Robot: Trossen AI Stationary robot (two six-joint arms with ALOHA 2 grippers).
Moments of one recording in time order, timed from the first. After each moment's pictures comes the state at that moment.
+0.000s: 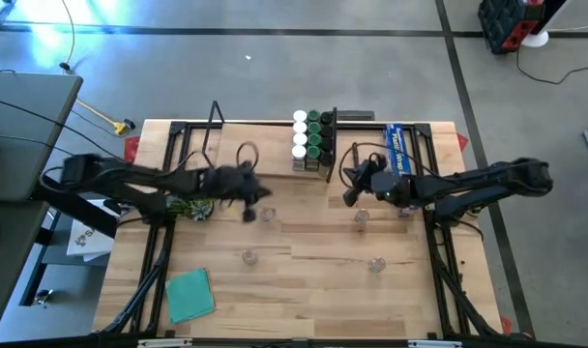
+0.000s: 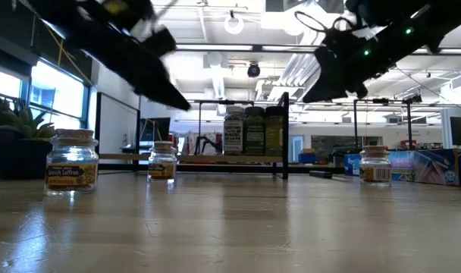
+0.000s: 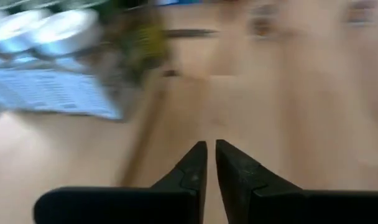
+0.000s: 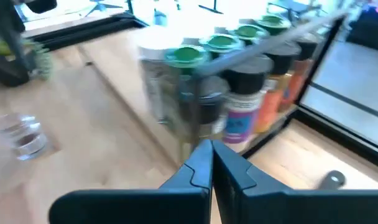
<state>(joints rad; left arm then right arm) 0.13 1.28 0.59 0.13 -0.11 0.09 -0.04 1.15 0.51 0.15 0.61 0.30</state>
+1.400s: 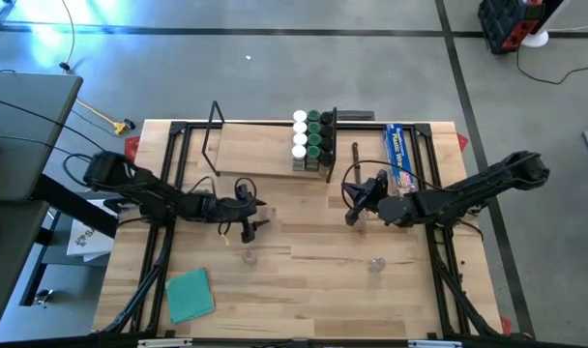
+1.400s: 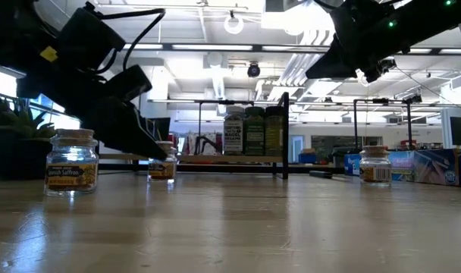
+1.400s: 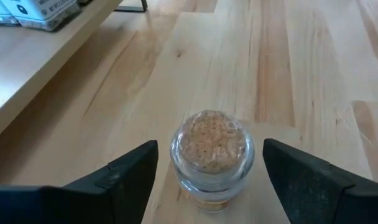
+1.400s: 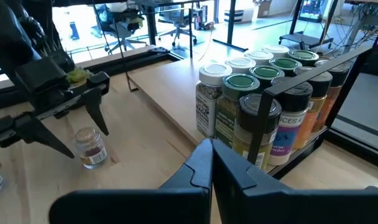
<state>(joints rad) -0.12 1.50 0.32 0.58 -0.33 -0.12 0.26 1.17 0.51 0.25 0.86 0.34</state>
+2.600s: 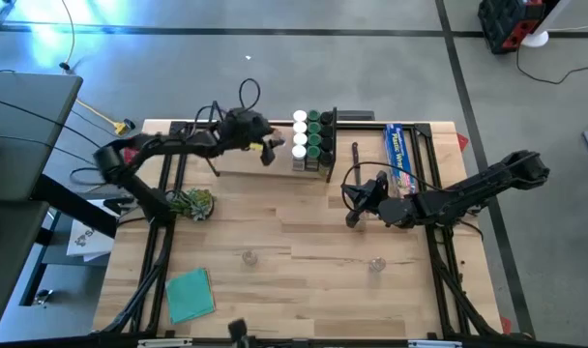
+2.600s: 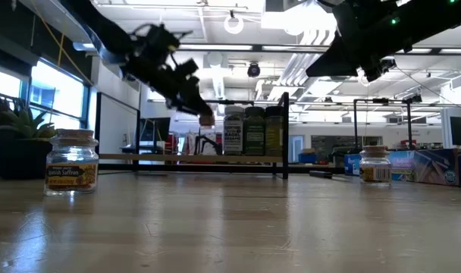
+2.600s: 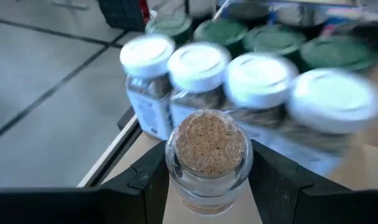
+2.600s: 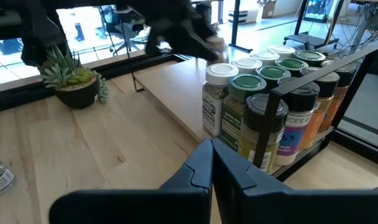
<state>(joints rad) 0.58 1.54 0.83 0.24 0.09 0.16 0.28 1.17 0.51 0.26 0.86 0.34</state>
